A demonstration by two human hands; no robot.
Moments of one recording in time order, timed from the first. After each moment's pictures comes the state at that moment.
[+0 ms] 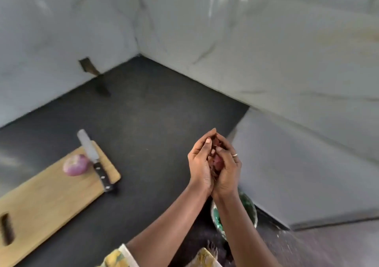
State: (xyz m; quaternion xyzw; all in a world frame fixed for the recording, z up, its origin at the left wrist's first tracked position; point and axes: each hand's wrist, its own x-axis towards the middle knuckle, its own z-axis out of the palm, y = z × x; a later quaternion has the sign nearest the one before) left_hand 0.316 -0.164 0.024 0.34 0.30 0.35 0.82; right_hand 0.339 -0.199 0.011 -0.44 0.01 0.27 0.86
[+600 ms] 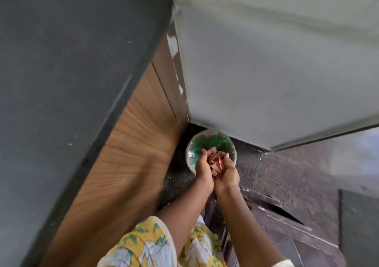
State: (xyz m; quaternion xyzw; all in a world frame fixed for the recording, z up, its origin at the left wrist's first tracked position) left_hand 0.414 -0.299 -0.260 0.23 0.57 0.02 0.79; right_hand 0.417 -0.345 -0.293 -0.30 0.45 0.25 0.80
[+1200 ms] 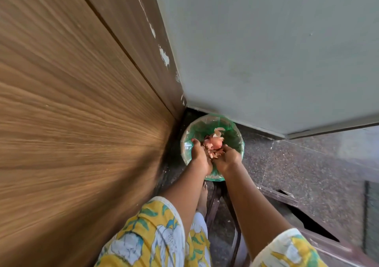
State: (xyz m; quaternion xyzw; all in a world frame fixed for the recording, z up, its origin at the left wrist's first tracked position) left_hand 0.452 -0.281 -0.436 0.18 0.62 -0.07 0.76; right_hand 0.478 -0.340 -0.458 -0.39 0.53 0.33 0.68
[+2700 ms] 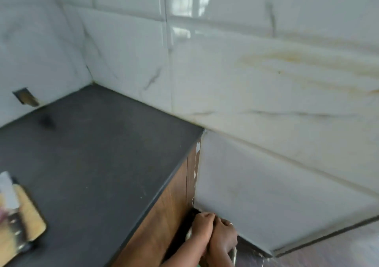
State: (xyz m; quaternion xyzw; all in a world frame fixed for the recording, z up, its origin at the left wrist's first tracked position) left_hand 0.407 -0.261 -0.190 0.59 0.45 -0.03 0.68; right_hand 0.409 -0.304 -0.141 -0.78 0.29 0.20 0.52
